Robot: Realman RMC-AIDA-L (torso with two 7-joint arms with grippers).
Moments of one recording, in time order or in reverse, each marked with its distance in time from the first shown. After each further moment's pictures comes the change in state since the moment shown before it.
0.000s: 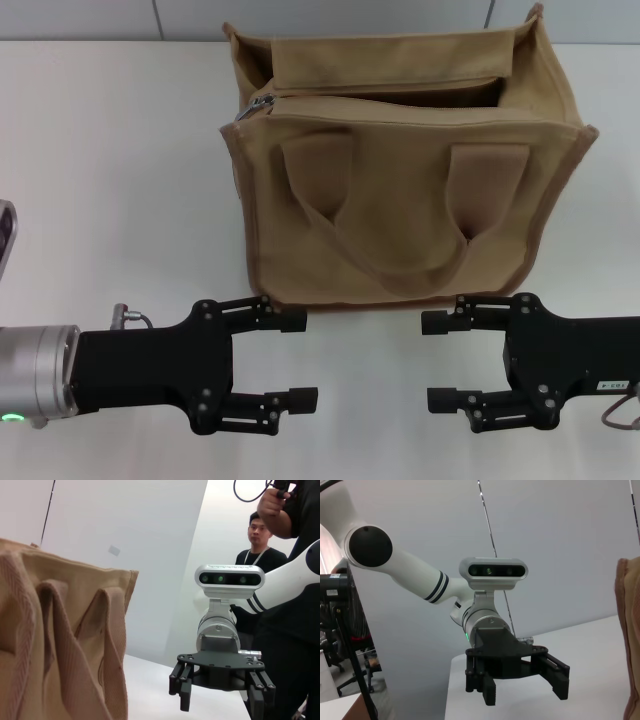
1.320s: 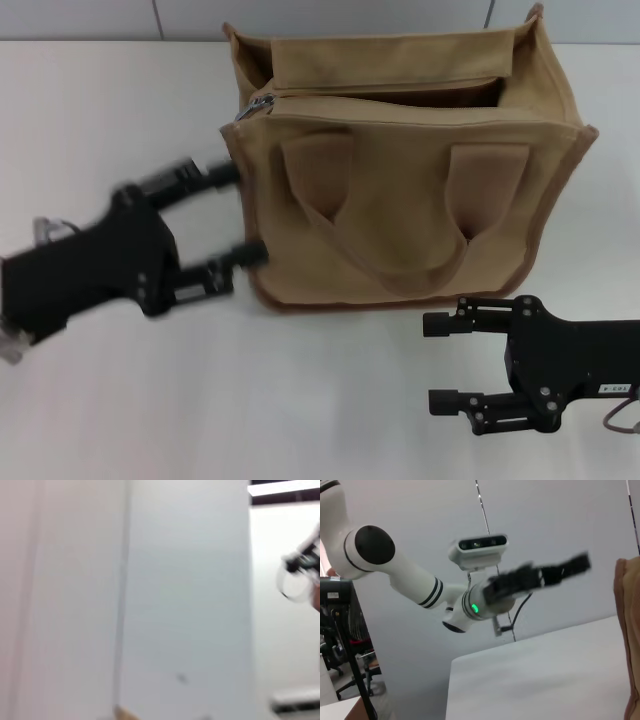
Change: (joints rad) left arm 0.003 -0.026 -0.387 0.011 -0.013 0.153 0.107; right arm -0.008 0.002 0.005 0.000 0.000 -0.004 0.002
